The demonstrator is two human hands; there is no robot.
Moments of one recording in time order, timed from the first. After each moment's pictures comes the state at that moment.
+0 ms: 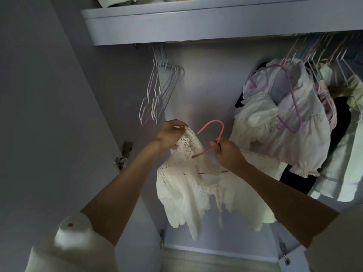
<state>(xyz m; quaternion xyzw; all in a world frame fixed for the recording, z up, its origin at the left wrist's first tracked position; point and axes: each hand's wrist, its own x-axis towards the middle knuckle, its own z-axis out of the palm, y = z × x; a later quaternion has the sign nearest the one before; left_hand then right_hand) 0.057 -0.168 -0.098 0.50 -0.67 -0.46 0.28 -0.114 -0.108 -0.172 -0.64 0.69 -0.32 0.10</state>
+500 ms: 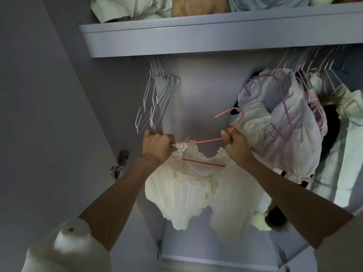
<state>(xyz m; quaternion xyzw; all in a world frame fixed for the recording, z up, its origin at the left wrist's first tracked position) 0.070 -0.180 -0.115 0.52 -0.85 0.07 0.10 -0.136 -0.110 -0.137 -0.54 0.68 -0.47 0.11</state>
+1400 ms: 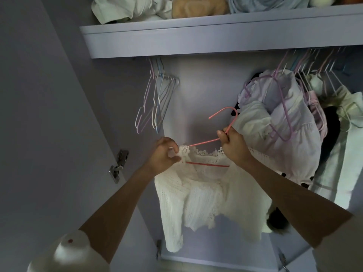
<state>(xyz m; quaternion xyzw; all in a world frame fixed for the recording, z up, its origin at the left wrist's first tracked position) 0.072 -0.179 -0.153 0.43 -0.81 -0.25 0.31 -0.141 -0.114 -0.135 -0.59 0.69 -0.42 0.09</state>
